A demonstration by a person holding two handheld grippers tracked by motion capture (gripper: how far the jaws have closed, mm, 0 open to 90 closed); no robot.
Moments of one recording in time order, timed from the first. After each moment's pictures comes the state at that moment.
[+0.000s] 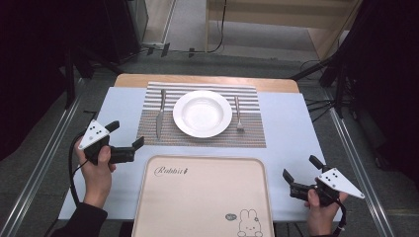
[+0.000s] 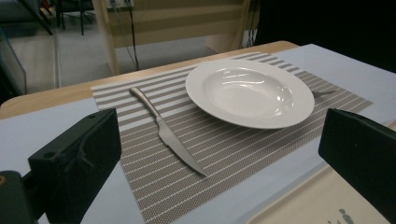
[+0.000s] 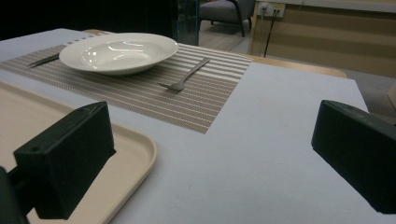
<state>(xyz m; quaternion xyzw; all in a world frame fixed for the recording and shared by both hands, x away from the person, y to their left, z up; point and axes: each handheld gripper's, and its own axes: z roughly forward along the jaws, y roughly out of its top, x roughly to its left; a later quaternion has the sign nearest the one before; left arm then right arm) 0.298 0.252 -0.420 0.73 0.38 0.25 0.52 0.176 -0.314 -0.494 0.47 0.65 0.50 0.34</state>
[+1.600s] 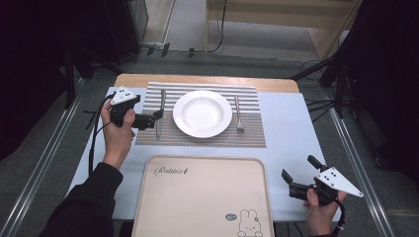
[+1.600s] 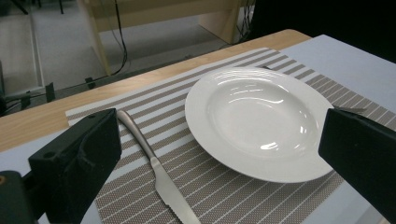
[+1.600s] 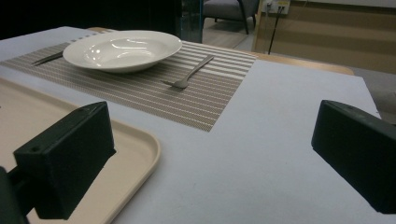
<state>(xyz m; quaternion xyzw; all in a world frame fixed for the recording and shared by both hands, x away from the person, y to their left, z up) 0.391 0.205 -0.400 0.76 0.37 0.22 0.48 0.178 -0.313 -0.496 0.47 0.65 0.50 0.33</state>
